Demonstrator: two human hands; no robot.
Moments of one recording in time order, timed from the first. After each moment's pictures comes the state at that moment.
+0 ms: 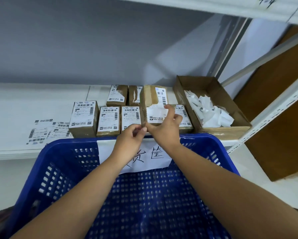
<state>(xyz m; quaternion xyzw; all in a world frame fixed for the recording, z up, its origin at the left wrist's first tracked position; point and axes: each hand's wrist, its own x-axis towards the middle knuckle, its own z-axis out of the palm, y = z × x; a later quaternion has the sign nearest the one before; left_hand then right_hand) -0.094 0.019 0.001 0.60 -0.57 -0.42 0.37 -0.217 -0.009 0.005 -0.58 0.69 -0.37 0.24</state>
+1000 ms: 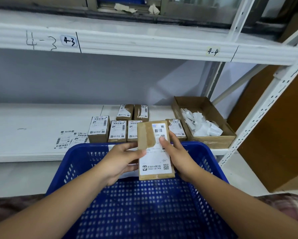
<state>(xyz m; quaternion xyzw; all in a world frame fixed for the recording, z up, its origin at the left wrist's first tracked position) -0.073 0.140 0.092 0.50 -0.40 -0.66 0.39 -0.258 0.126 0.085 -0.49 0.50 -0.41 0.58</state>
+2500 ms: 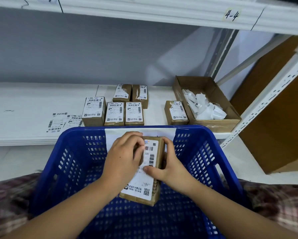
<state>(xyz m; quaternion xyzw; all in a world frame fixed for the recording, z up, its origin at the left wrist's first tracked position) -0.085 0.158 0.049 0.58 -0.71 -0.15 0.37 -0.251 0.158 0.023 -0.60 0.49 -0.32 0.54</state>
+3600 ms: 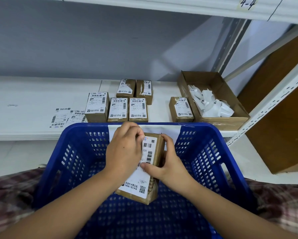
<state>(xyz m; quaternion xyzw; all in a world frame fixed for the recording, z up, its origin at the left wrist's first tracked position) -0.086 0.139 0.046 0.61 -0.68 -0.11 0.40 -0.233 0.154 0.021 -0.62 0.52 -0.33 0.49</state>
